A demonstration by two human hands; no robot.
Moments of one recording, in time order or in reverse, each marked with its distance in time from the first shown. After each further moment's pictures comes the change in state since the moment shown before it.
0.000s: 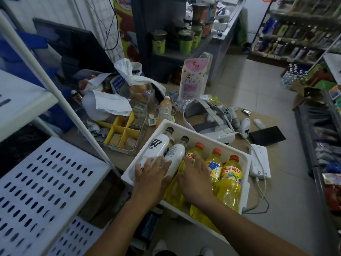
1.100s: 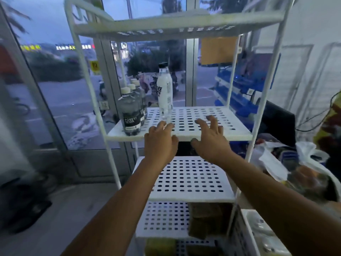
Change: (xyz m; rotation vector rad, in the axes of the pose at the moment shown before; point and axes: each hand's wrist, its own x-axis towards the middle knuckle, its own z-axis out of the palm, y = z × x) left_hand -0.284 -0.029 -0.240 0.094 0.818 -1.141; right_hand -0.119 -0.294 -0.130 0.142 -0.151 -1.261
